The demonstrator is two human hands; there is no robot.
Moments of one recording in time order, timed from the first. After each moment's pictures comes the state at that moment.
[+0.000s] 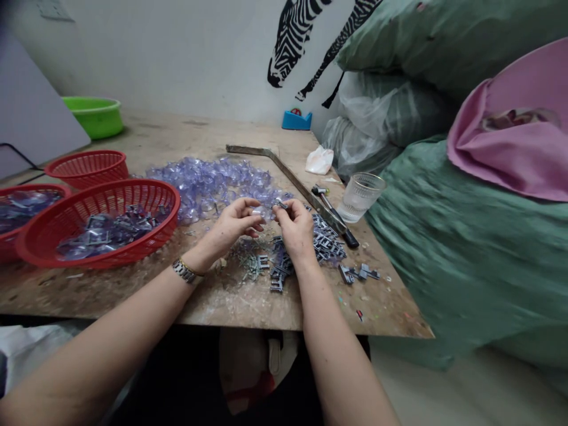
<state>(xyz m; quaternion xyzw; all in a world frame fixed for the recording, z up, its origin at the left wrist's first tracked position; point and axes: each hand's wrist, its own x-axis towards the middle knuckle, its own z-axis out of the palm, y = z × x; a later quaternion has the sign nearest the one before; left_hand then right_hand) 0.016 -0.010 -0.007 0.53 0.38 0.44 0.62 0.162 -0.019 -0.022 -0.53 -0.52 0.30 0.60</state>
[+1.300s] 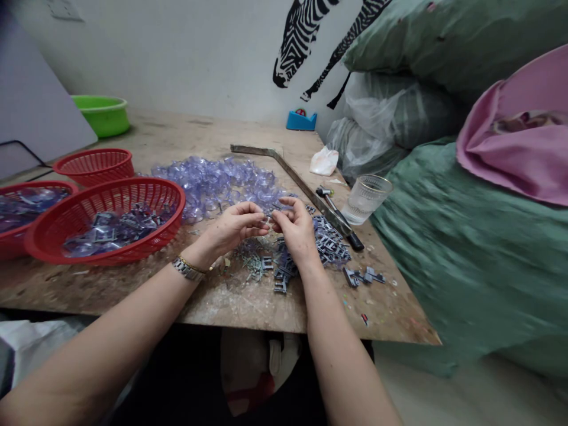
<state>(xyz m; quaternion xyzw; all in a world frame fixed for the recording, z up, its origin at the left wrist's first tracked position) 0.008 -0.006 -0.010 0.45 0.29 0.44 0.72 0.159 -0.022 -0.020 -0.48 -0.50 0.41 0.59</state>
